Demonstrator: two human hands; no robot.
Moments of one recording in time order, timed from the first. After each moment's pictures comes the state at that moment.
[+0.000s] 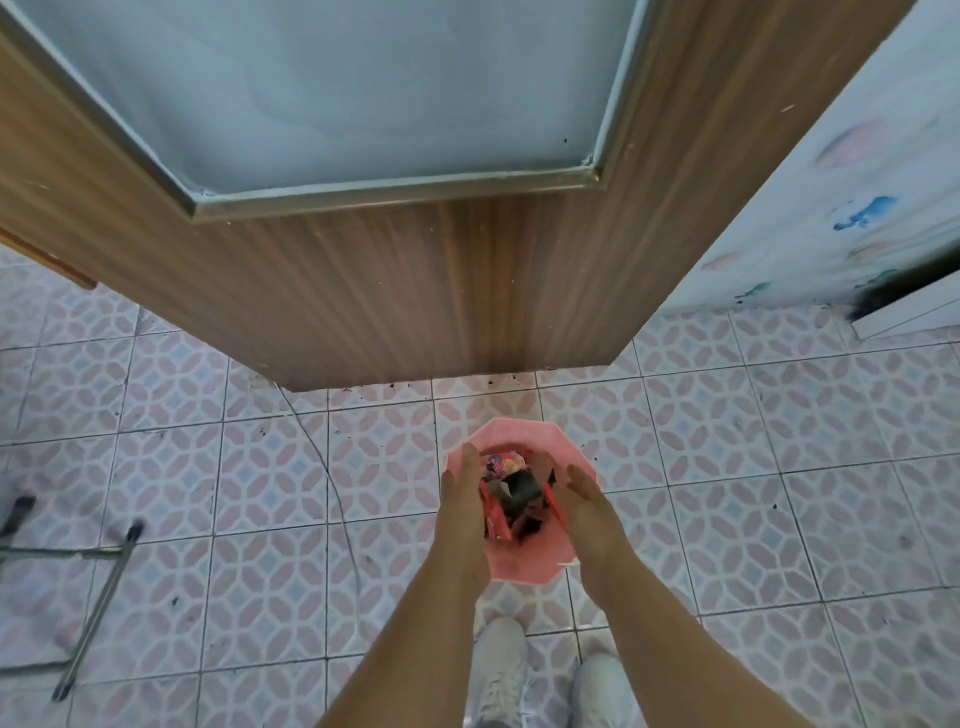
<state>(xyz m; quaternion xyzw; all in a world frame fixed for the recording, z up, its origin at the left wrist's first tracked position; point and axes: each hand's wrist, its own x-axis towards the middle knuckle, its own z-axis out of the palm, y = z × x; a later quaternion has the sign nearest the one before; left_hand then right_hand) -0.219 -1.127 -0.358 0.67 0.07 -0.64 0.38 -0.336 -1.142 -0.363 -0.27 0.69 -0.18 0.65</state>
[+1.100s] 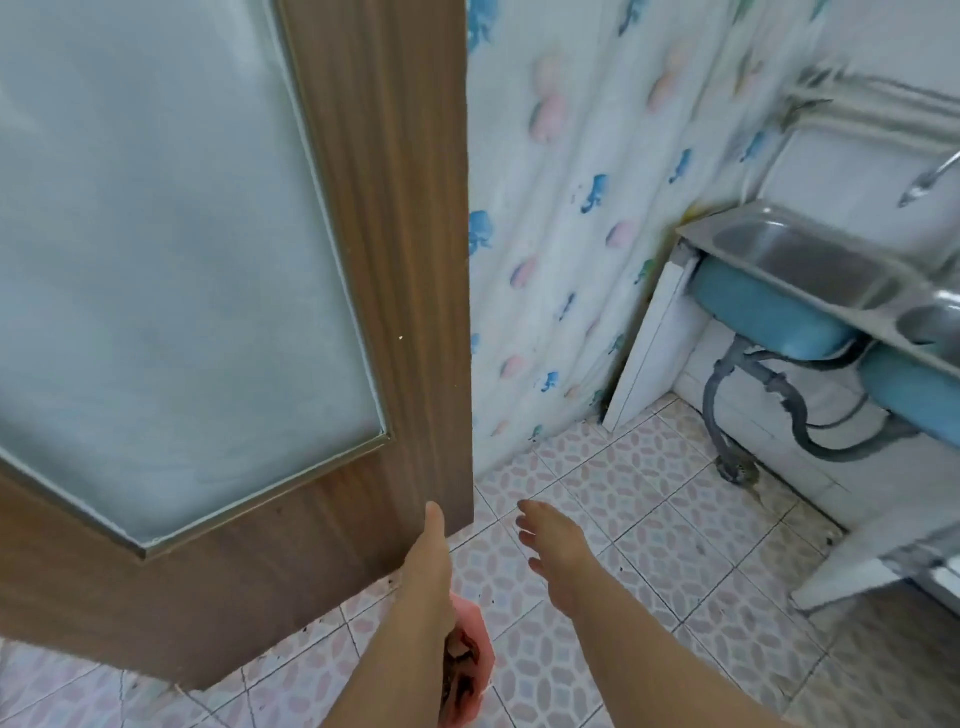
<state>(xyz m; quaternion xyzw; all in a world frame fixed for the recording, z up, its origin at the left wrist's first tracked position) -0.311 -1.134 -0.064 0.70 -0.18 -0.64 0.26 -0.436 -1.115 -0.070 -0.15 0.70 -0.39 0.58</state>
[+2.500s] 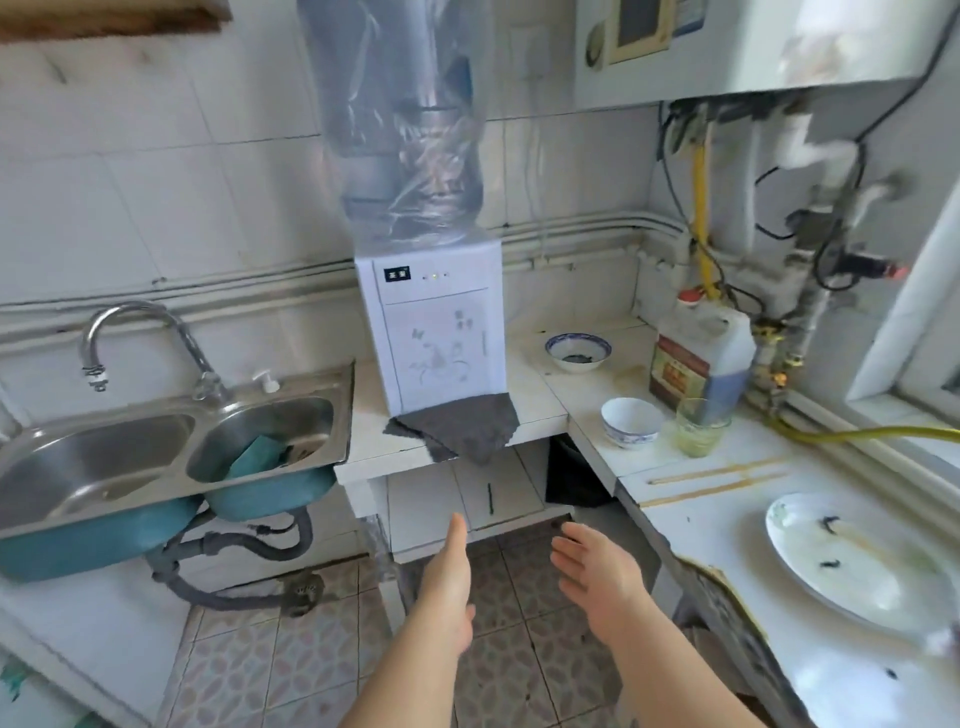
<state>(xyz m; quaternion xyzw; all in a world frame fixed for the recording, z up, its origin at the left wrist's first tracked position) -0.862 -0.783 0.017 0.33 -0.58 -0.73 -0.11 -0.876 -0.629 0.008 0.28 0.53 -0.79 0.15</state>
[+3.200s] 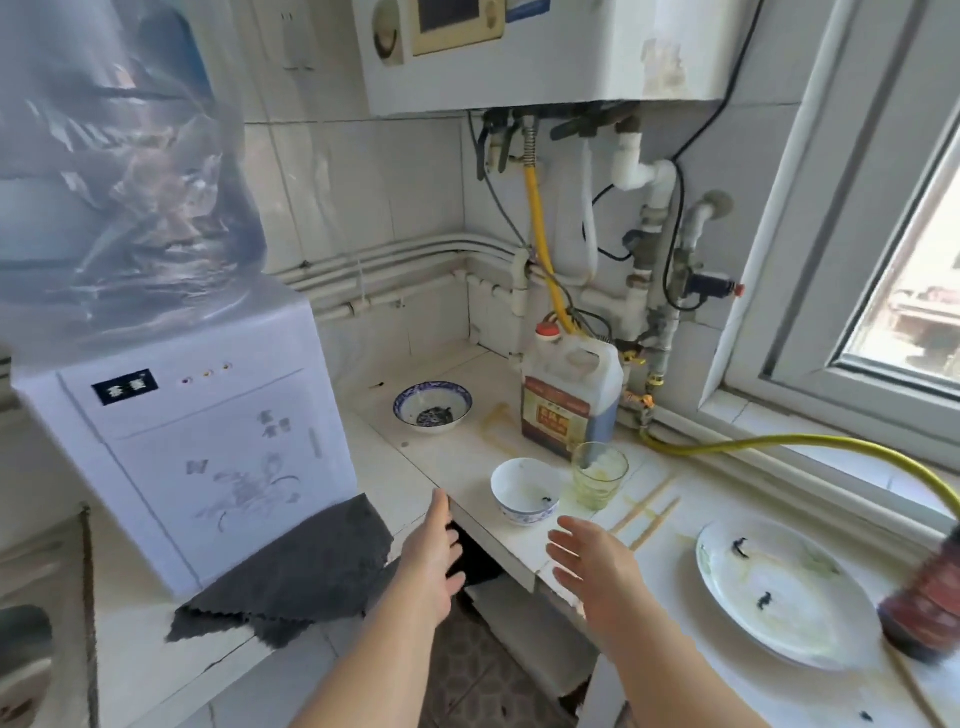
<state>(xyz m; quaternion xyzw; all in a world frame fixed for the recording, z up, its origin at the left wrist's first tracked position) -1.119 -0.707 0.025 0.14 -0.62 -0.71 -0.30 -1.037 -0.560 0.017 0.40 0.46 -0.78 -0.09</state>
